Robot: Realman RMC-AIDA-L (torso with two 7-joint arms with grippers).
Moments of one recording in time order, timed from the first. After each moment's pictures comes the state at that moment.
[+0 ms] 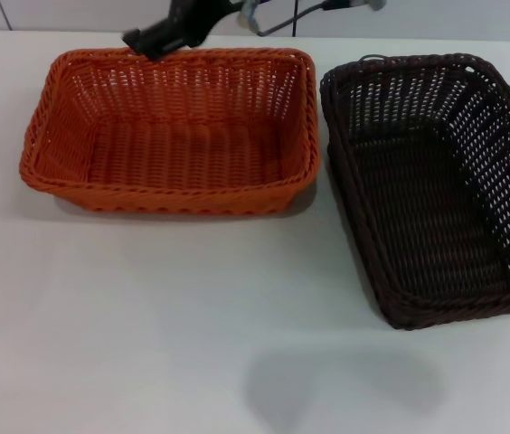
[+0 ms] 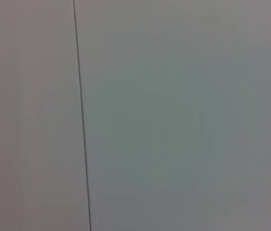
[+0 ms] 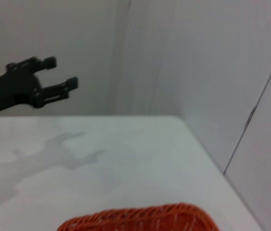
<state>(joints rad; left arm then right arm) -0.27 -2.07 1.29 0.18 -0.32 1.25 0.03 1.05 2.05 -1.49 -1.03 -2.08 -1.04 2.15</state>
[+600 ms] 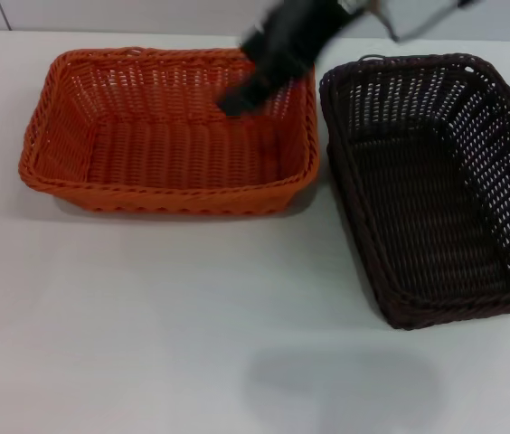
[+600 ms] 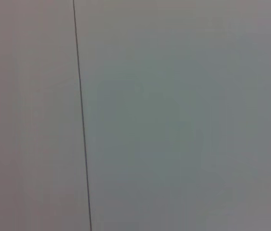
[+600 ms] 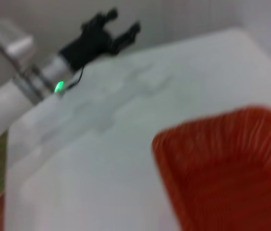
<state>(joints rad) -0.27 -2.07 1.29 0.18 -0.32 1.23 0.03 1.08 2.03 -1.18 -1.23 -2.23 -1.73 2.41</state>
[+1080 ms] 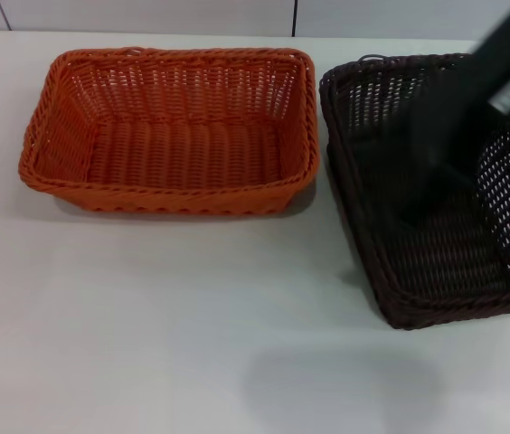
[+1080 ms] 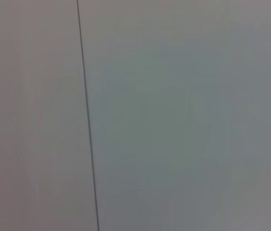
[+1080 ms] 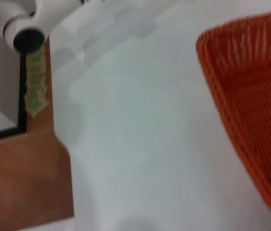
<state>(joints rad) -0.28 -2.07 1.27 0.18 -0.32 1.17 0.04 0.99 2.02 -1.15 -1.46 -2.28 -2.12 2.42</state>
